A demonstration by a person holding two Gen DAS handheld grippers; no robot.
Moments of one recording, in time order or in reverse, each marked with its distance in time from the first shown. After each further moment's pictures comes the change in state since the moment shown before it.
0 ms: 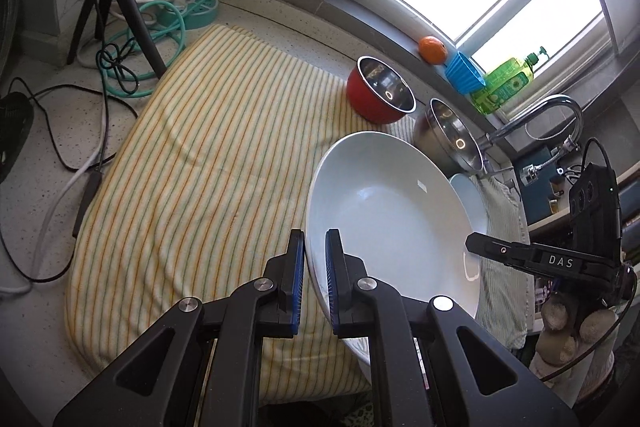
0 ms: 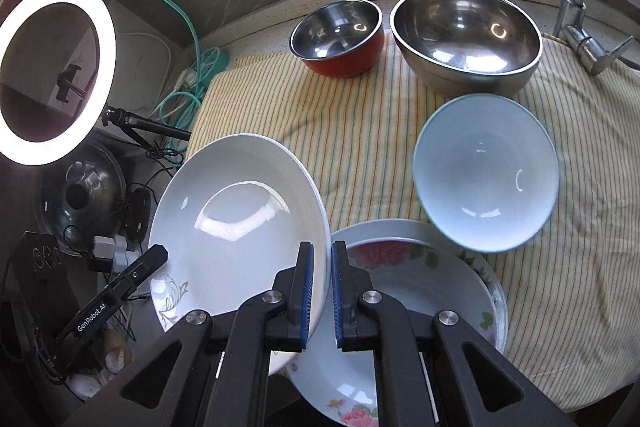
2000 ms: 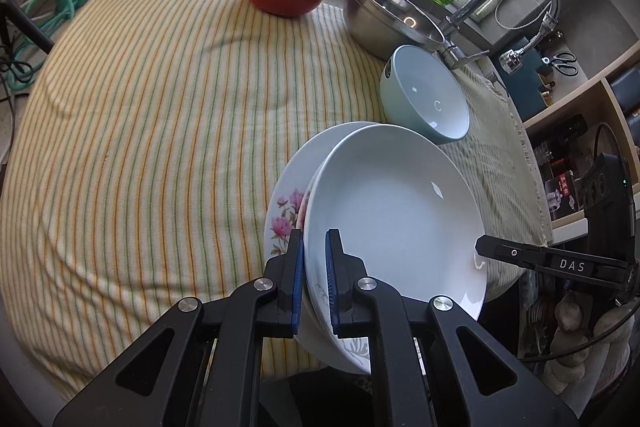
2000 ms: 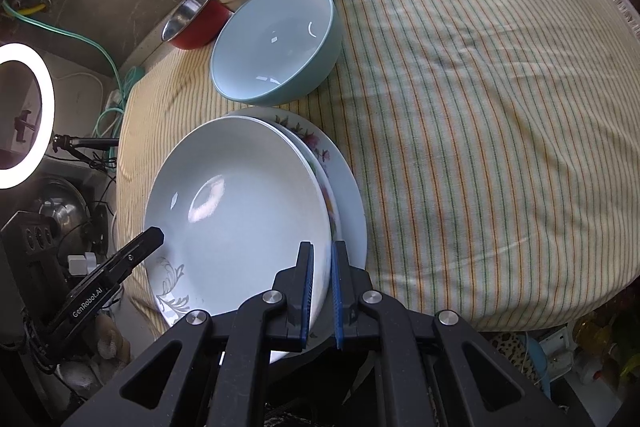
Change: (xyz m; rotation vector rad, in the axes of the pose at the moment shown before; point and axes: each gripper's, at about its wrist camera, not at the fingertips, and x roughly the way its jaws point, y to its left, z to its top) left arm 0.062 -0.068 -0.053 0.237 0.211 -0.030; right arm -0.022 -0.107 -0.093 0.238 0.008 -0.084
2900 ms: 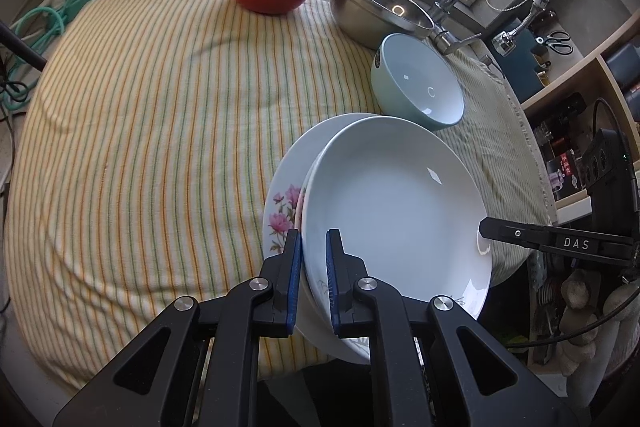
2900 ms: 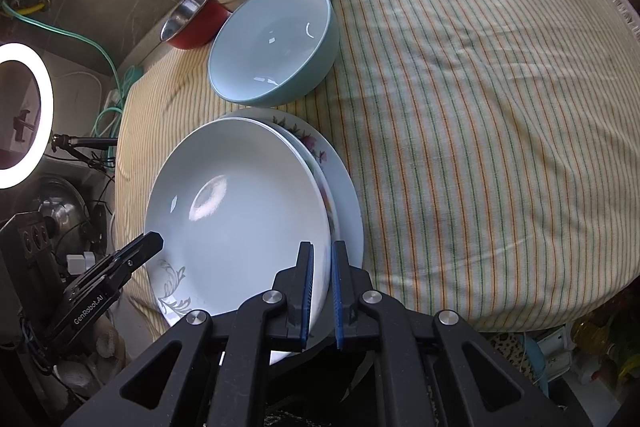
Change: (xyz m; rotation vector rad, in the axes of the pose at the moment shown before) left arm -0.003 -0.006 0.000 0.068 0.017 0.013; right arm -0.001 0.002 0.002 -0.003 -0.003 -0.004
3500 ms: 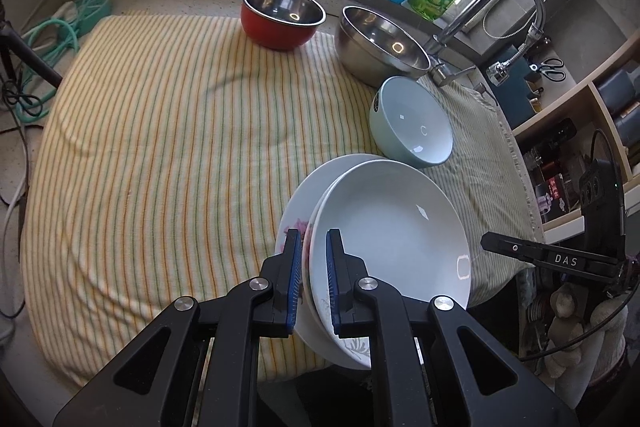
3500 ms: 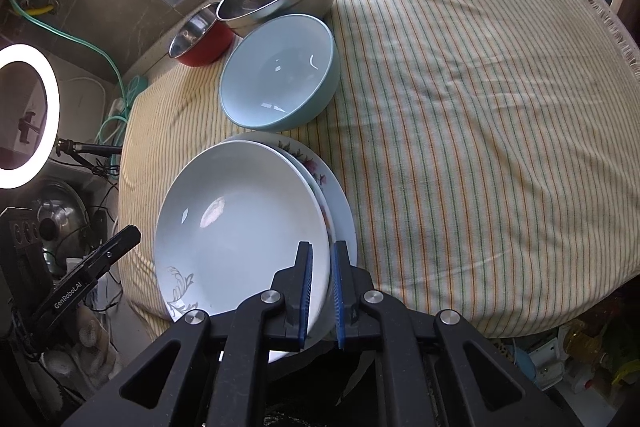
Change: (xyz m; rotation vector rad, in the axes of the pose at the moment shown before) left arm -0.028 0.008 0.019 -0.037 -0.060 -0.023; right arm -0.026 0.002 0.000 -0.022 -0.063 -0.022
